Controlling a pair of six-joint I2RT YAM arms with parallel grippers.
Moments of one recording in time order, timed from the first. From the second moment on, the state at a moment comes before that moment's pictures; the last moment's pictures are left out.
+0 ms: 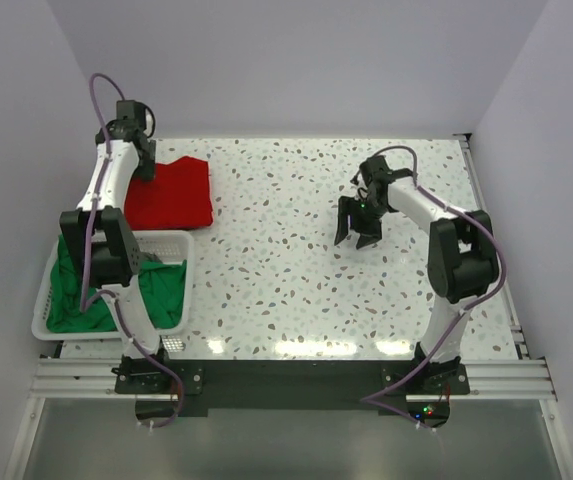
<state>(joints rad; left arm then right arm) 0.08 2.00 1.87 -0.87 -0.37 0.11 0.27 1.91 1.41 -0.85 -0.28 0.34</state>
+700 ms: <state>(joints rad) 0.00 1.48 1.38 -0.55 -0.22 -0.24 0.27 1.55 1.24 -0.83 -0.26 0.34</state>
